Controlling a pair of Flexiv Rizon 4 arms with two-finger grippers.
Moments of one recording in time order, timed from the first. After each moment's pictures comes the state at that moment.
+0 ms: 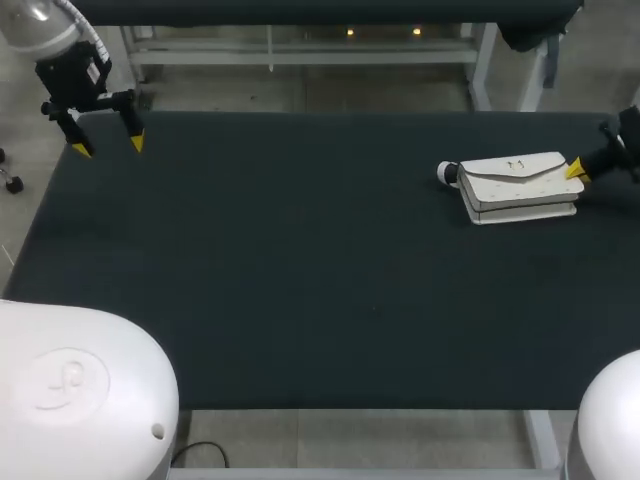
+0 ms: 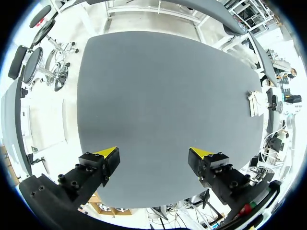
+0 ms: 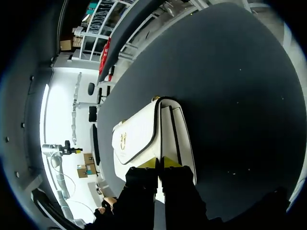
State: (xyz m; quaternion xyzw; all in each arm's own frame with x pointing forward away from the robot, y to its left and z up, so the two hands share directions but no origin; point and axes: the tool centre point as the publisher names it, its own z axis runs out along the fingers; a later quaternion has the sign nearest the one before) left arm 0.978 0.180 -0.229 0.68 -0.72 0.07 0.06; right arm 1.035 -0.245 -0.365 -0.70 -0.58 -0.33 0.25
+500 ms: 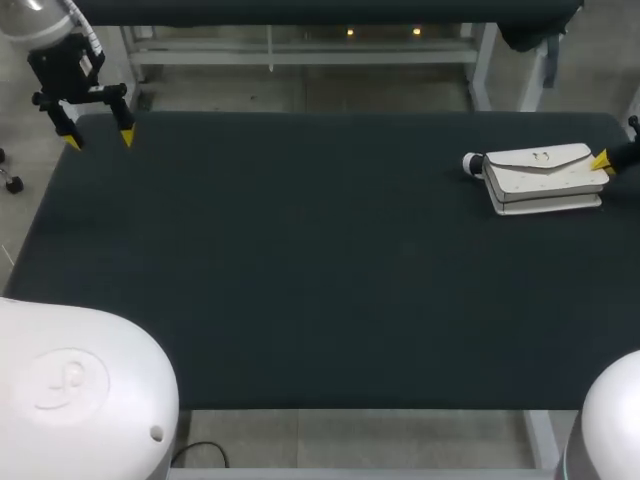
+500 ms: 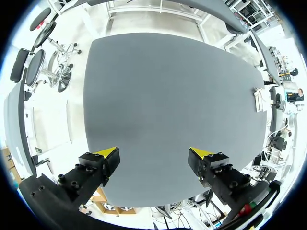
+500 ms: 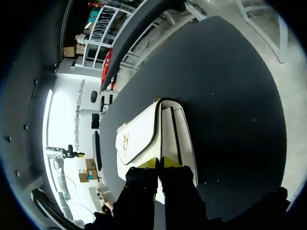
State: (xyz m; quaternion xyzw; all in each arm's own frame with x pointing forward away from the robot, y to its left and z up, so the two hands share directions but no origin) left arm 0.987 0.195 -0.224 0.68 -0.73 0.06 0.05; right arm 1.052 -0.291 -0.362 -0.70 -0.57 -0.36 0.23
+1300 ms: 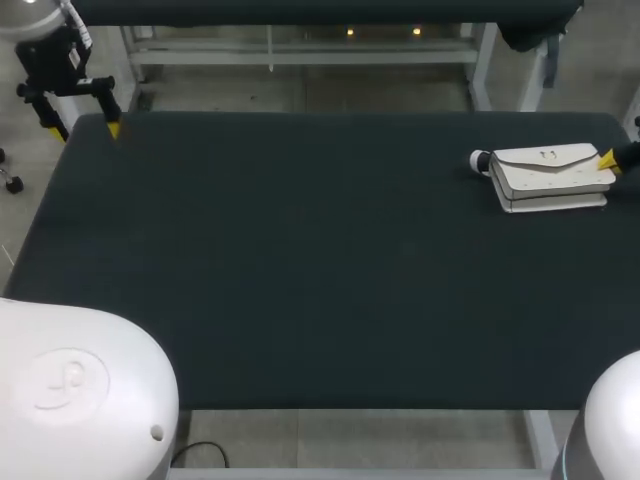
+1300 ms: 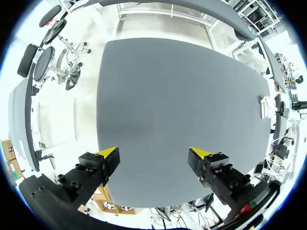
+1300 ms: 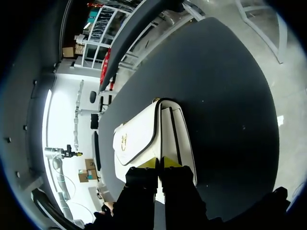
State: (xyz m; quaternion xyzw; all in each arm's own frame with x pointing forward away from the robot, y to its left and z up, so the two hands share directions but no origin) left arm 0.996 0.220 -0.214 0.70 -0.71 0.05 0.02; right arm 1.058 -0.306 -0.367 -0.70 -0.57 -0.35 0.23
